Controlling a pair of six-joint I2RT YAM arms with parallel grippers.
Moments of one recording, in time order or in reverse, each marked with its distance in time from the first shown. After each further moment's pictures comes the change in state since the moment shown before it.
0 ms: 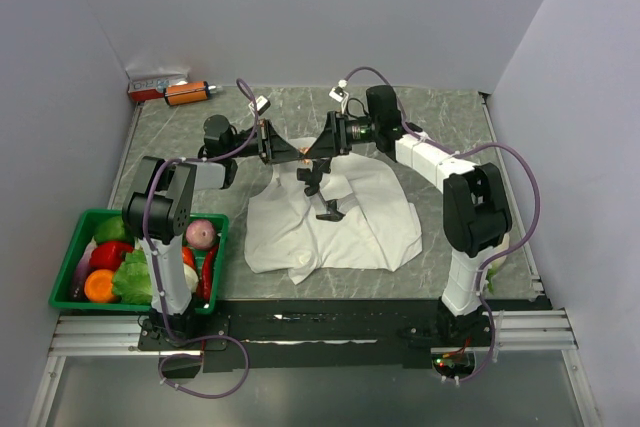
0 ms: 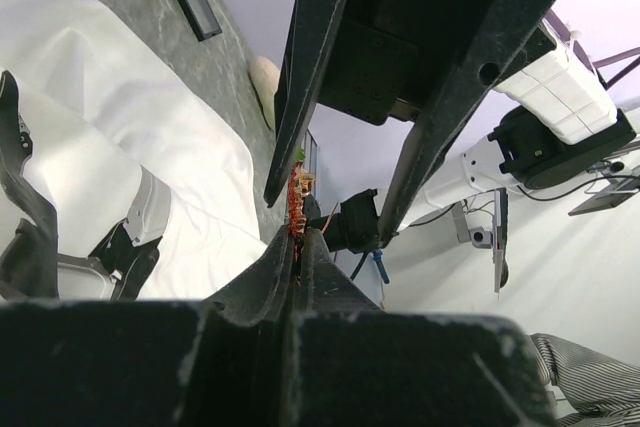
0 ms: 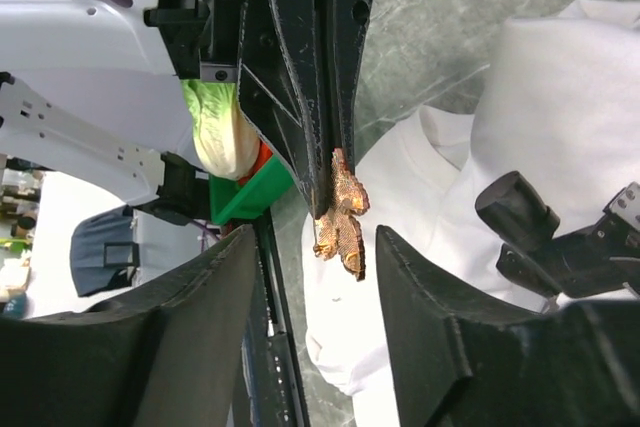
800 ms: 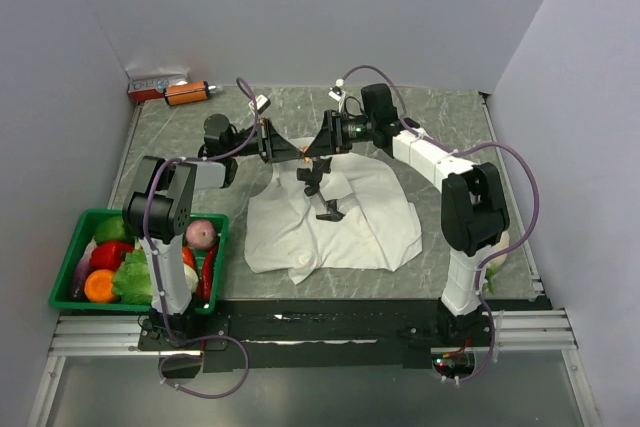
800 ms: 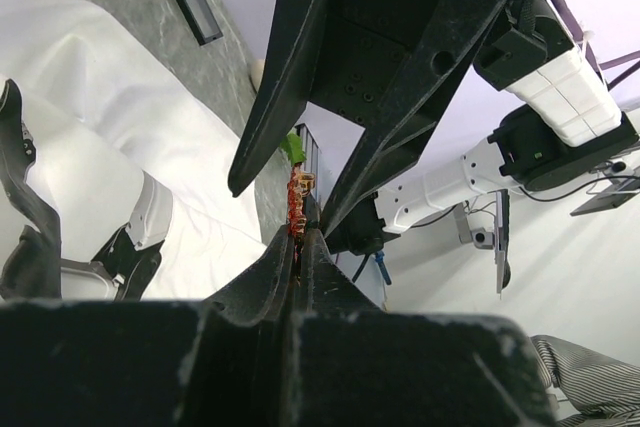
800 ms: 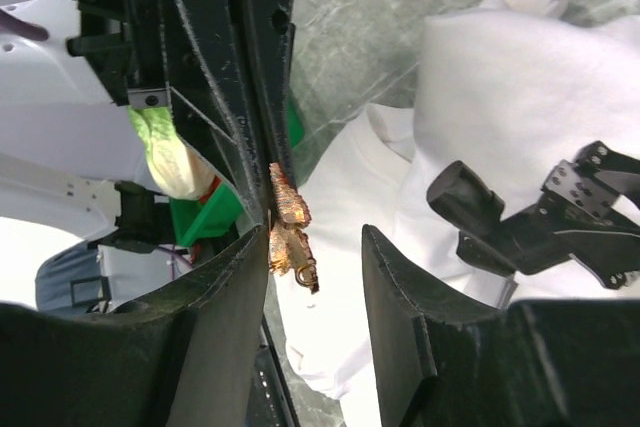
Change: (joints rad) left arm 0.000 0.004 0.012 0.001 0.000 0.000; right arm 0.022 0.014 0.063 -0.147 0.154 -0.045
